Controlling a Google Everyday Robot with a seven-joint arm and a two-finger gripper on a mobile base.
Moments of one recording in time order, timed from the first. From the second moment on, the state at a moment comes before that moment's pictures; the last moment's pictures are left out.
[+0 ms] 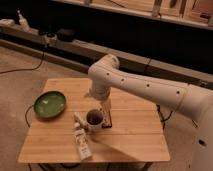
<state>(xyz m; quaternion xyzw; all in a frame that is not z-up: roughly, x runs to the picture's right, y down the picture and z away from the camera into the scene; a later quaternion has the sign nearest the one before) -0.032 0.076 0.744 -0.23 -0.21 -0.41 0.86</state>
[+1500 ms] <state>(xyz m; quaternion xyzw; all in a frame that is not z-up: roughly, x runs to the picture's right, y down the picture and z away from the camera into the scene) -0.229 -0.070 0.774 -0.01 -0.33 -0.44 0.83</state>
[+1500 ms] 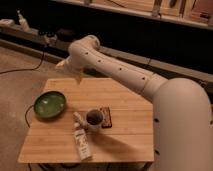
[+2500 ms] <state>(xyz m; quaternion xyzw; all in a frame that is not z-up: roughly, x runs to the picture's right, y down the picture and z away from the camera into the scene) -0.292 -0.028 0.800 0.00 -0.40 -0.43 0.81</state>
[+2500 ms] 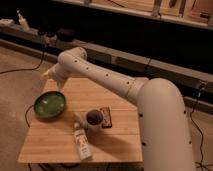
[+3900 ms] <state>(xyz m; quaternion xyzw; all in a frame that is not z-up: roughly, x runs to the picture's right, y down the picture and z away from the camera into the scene) -0.321 0.040 0.894 -0.14 -0.45 -0.41 0.78</state>
